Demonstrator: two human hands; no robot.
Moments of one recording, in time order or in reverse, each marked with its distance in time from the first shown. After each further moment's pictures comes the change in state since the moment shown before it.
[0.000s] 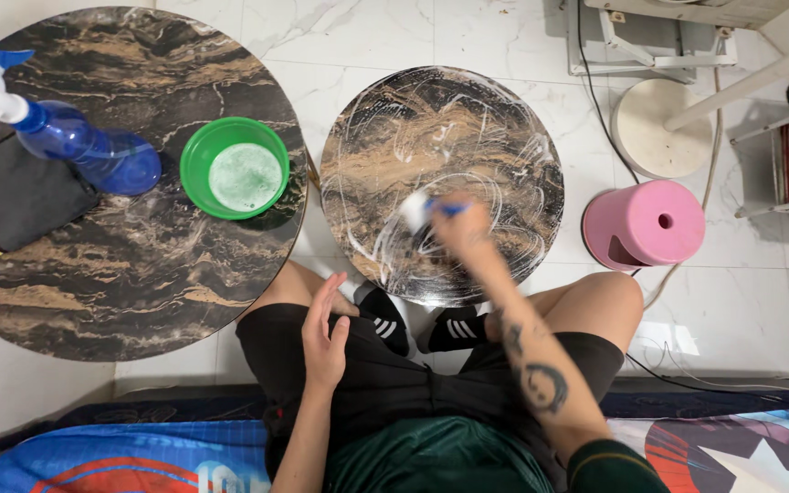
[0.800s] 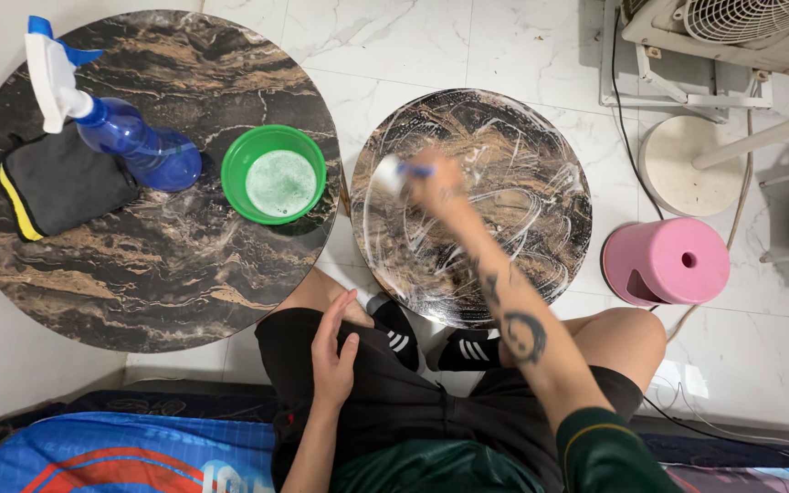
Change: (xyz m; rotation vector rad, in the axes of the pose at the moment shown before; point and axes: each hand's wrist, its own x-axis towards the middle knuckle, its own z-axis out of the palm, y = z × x) left_hand -0.007 0.004 -0.011 0.058 0.073 -0.006; right_hand 0.111 -0.058 0.051 -0.268 -0.195 -0.299
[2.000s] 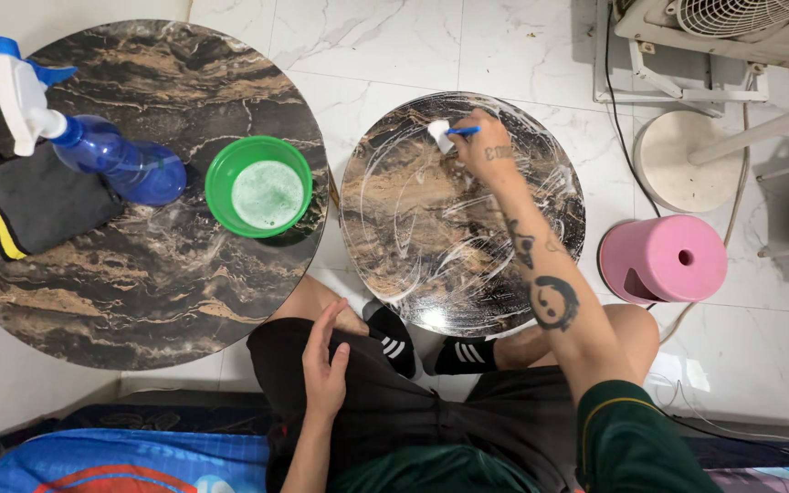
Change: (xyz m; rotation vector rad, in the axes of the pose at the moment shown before) left_hand 0.003 -0.005 0.001 -0.005 0.012 -0.014; right_hand 0.033 0.094 -0.045 0.009 0.107 0.058
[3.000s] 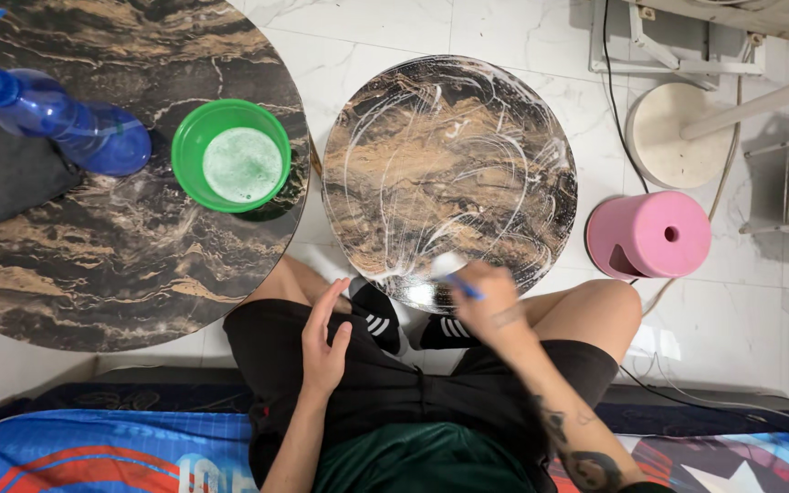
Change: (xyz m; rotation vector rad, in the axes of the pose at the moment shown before) left_hand -0.001 -0.011 0.014 0.039 -0.067 -0.029; right_hand -0.257 -0.073 -0.035 0.114 -0.079 -0.023
